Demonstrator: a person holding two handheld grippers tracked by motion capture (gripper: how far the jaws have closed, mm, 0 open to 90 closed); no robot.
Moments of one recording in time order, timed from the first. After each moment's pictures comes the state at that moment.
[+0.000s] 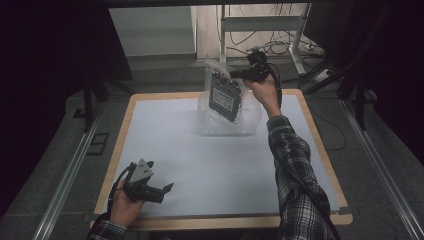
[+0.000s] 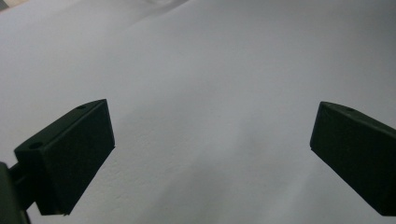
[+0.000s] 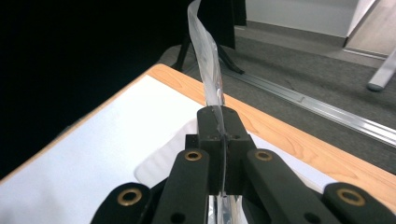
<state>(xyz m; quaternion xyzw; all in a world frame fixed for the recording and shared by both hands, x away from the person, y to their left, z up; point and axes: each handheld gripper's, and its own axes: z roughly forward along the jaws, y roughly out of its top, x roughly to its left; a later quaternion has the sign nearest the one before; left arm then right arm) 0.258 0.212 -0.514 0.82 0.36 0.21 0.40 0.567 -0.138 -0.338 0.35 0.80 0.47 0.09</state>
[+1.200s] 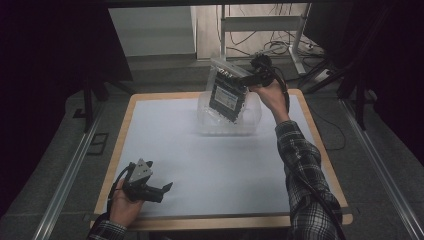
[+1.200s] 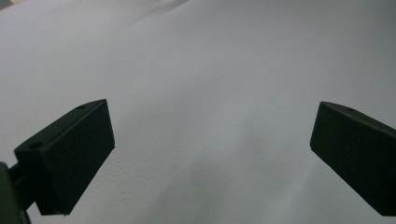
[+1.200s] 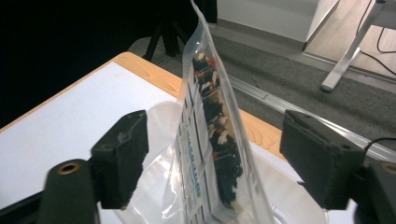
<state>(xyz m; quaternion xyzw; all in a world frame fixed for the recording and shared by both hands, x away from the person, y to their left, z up) 0.258 0.214 -0.514 0.81 0.36 0.22 0.40 0.557 -0.151 -0.343 0.35 0.81 0.44 0.16</state>
